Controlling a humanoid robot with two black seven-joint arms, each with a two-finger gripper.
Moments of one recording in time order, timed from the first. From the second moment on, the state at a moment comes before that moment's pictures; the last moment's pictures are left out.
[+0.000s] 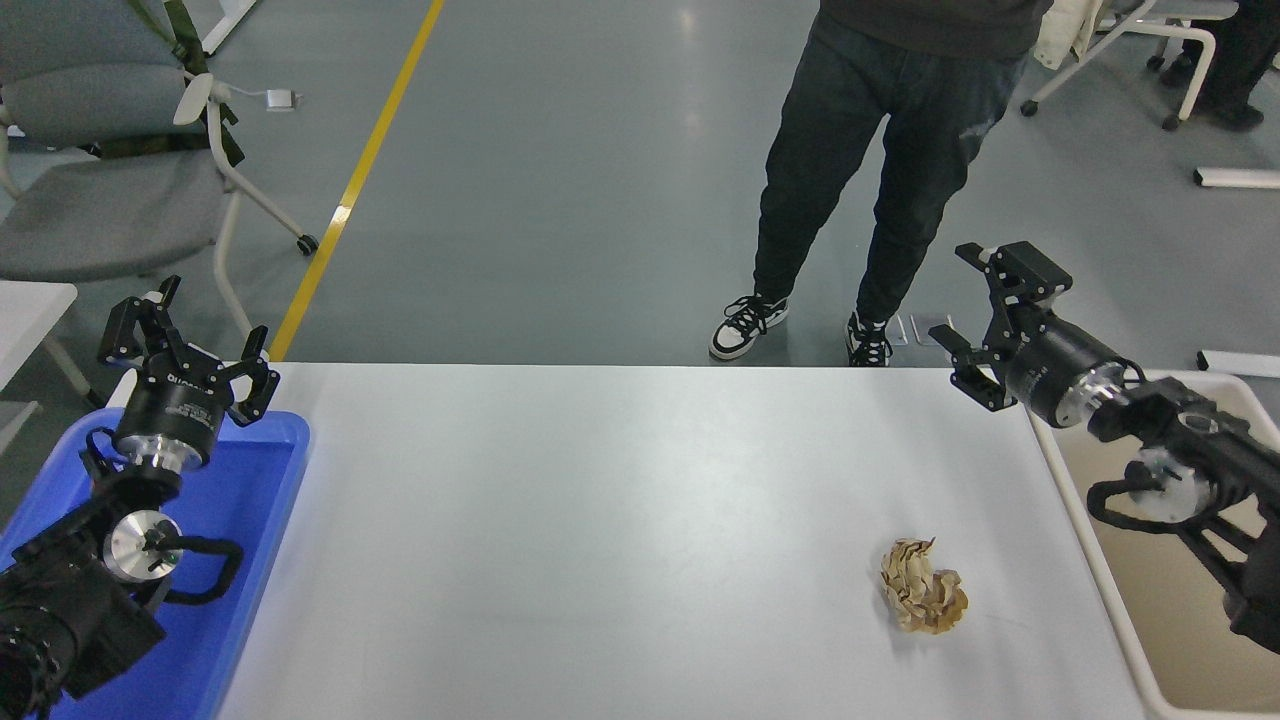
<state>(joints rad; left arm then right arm) -0.65 0.37 -0.67 -0.24 -0.08 -0.64 -0.64 0.70 -0.67 0.60 1.17 -0.59 0.13 0.08</state>
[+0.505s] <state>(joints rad) -0.65 0.37 -0.67 -0.24 -0.08 -0.64 -0.64 0.83 -0.76 0.35 1.40 -0.96 0.23 -0.28</state>
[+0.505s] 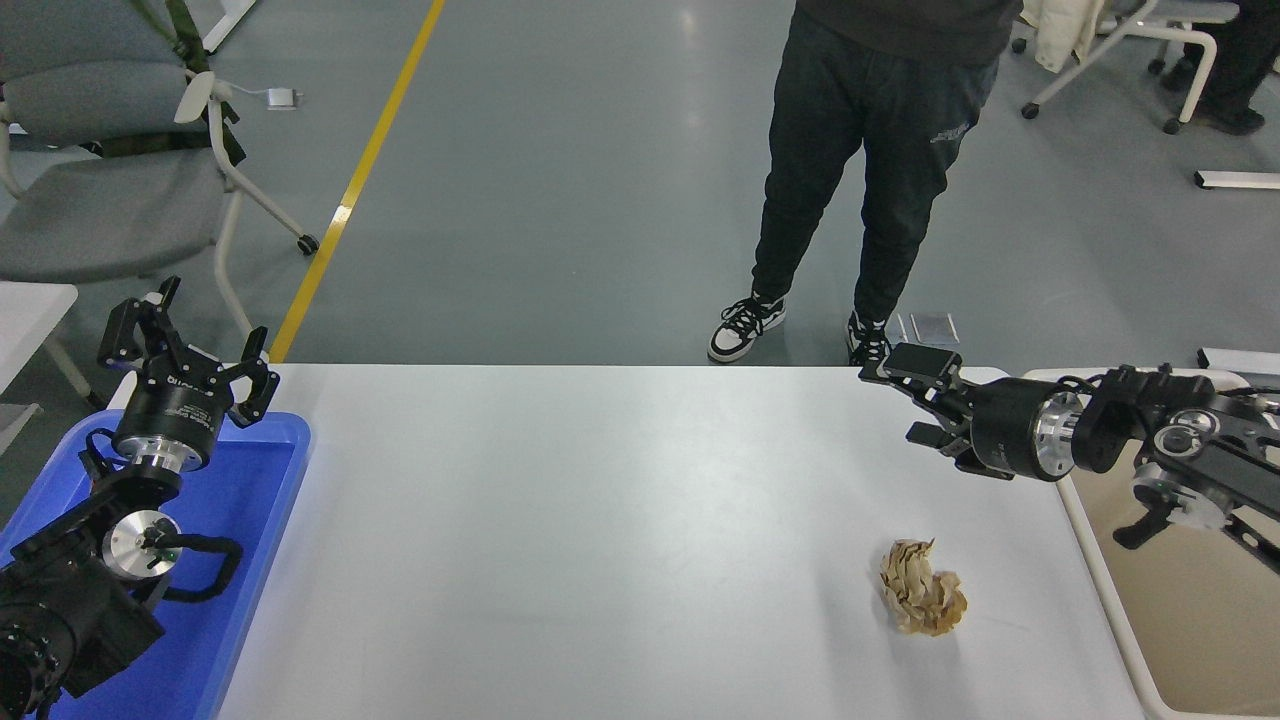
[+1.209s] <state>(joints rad) -0.65 0.37 -0.67 -0.24 -0.08 -0.64 -0.64 0.92 -0.63 0.04 1.29 -1.17 0.38 -0.35</state>
